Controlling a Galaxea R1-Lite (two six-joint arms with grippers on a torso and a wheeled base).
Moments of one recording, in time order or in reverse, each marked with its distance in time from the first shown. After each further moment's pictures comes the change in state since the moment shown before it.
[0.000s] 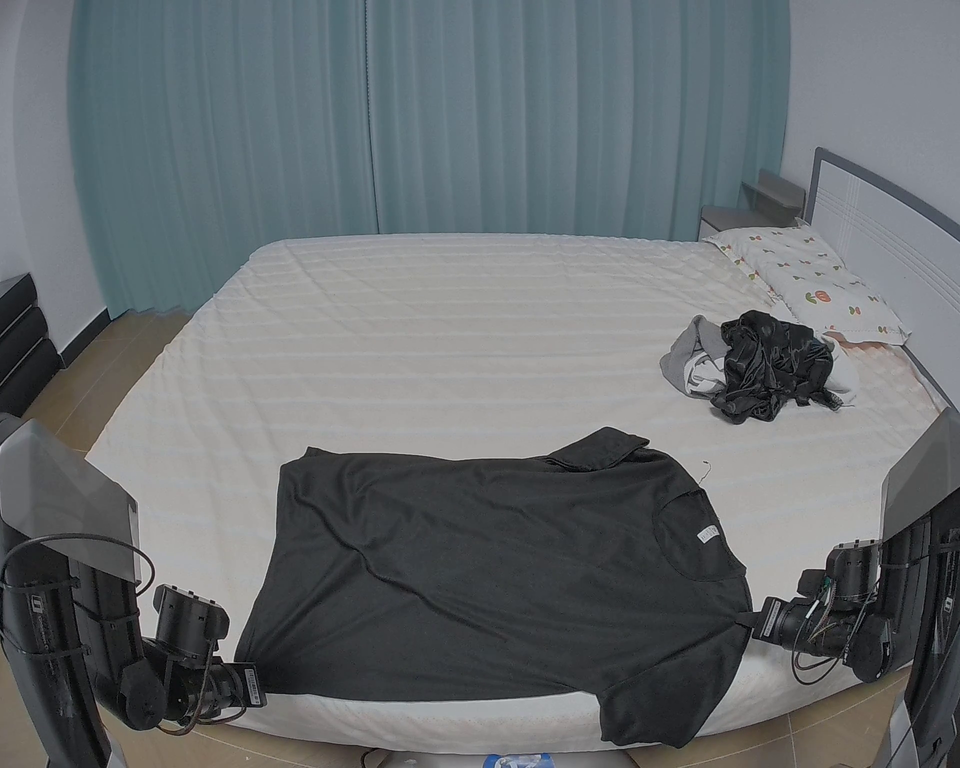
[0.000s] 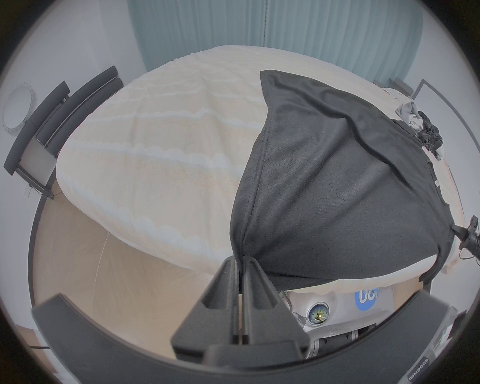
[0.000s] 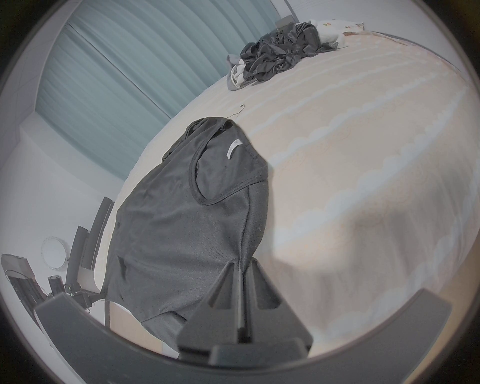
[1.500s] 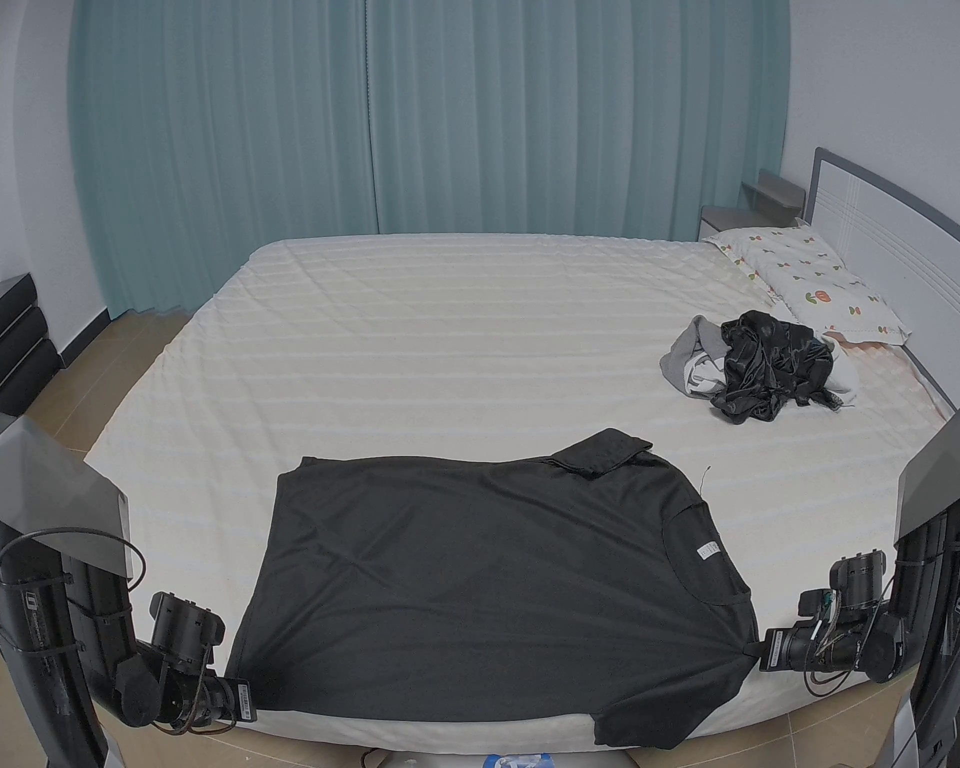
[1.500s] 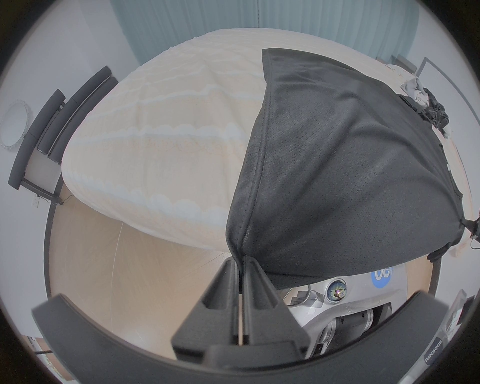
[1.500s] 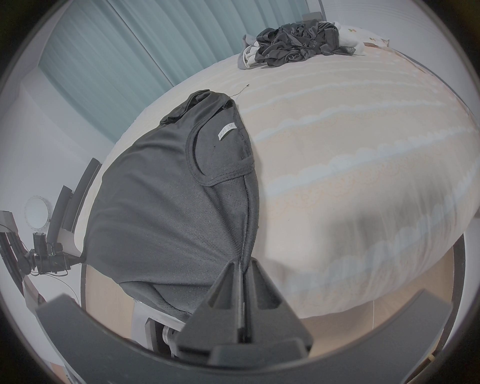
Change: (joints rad) left arm 0.032 -0.014 0.000 0.122 0.005 0.078; right arm 0.003 -0.074 0.045 0.200 -0.023 -0.222
